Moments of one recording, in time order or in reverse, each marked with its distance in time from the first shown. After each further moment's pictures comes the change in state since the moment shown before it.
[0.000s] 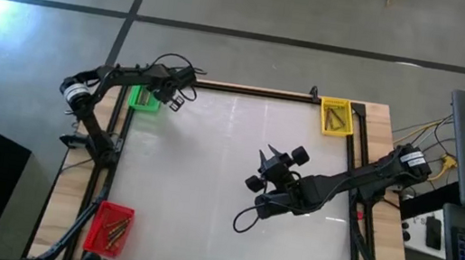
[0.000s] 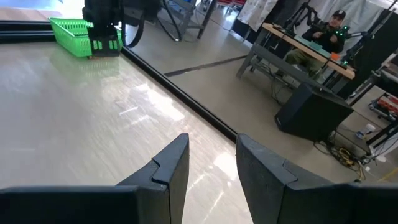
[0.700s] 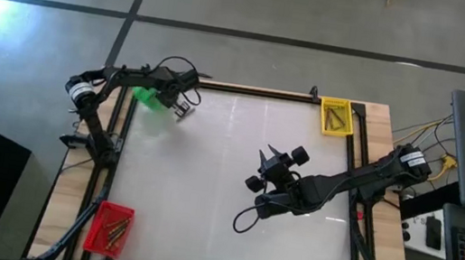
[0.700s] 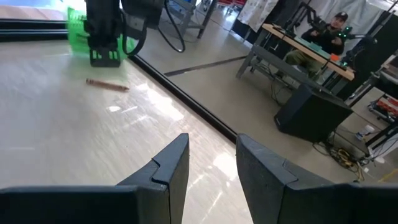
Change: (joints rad) left arm -0.030 0.047 0.000 0.044 0.160 0.019; right arm 0.000 0.000 0.000 -0.001 0.000 -0.008
